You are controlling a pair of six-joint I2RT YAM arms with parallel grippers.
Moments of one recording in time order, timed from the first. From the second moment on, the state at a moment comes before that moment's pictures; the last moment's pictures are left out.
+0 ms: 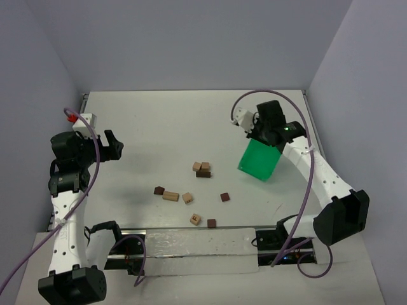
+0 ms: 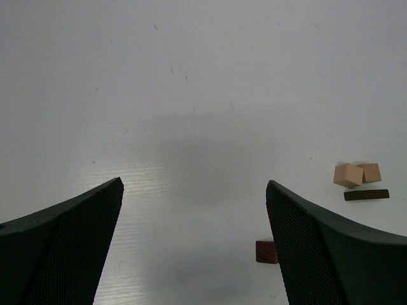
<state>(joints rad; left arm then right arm) 0.20 0.83 0.85 -0.47 0.36 -0.02 0.34 1.31 1.22 -0.76 0.14 -0.85</state>
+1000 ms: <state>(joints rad) 0.20 0.86 0.85 -0.47 0.48 0.02 -0.65 1.71 1.21 -0.86 -0.30 -0.74</state>
